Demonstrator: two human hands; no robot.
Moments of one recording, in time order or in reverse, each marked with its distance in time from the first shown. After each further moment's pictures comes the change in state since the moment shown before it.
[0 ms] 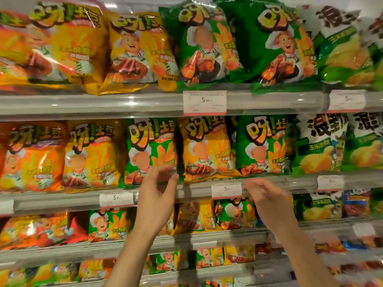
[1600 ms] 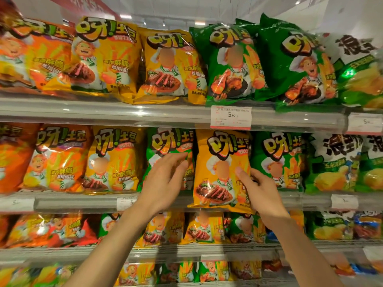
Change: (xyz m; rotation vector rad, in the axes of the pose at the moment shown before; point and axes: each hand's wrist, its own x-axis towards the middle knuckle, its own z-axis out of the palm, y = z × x) left_hand 0.054 0.013 -0.046 0.267 -0.209 0.228; right_hand 0.034 -0.051 0.052 0.126 -0.125 0.066
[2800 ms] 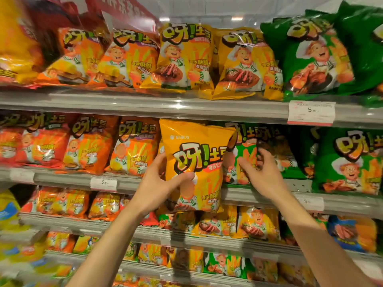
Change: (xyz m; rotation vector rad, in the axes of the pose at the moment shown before) left_hand -0.066 -0.079 -0.126 -0.337 0.081 -0.261; right_hand 0.011 -0.037 0.134 -0.333 -0.038 -0.089
